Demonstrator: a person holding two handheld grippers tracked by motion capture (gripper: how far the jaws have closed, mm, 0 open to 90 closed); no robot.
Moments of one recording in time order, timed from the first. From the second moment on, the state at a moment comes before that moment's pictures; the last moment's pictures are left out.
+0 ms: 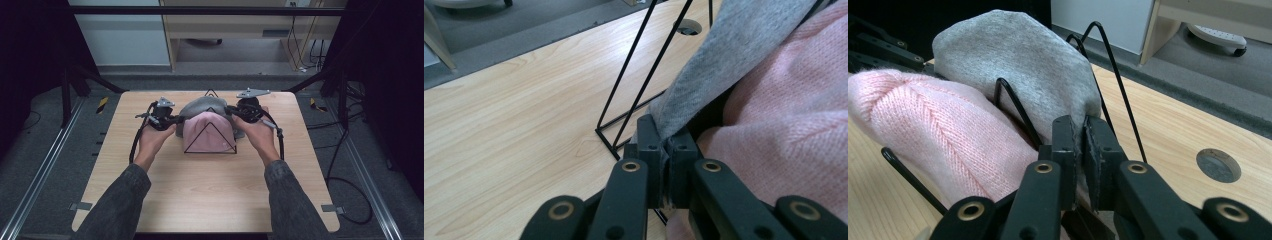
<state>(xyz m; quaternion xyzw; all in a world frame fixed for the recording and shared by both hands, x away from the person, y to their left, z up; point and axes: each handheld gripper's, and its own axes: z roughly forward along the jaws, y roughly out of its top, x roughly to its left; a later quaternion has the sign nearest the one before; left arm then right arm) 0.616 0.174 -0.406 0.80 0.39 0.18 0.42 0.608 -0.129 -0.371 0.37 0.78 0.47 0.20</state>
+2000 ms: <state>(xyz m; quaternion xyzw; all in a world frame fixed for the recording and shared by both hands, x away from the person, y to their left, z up) 0.505 0.237 -0.453 0.89 0.33 0.12 0.30 0.497 -0.208 -0.431 0.43 0.78 0.41 0.19</state>
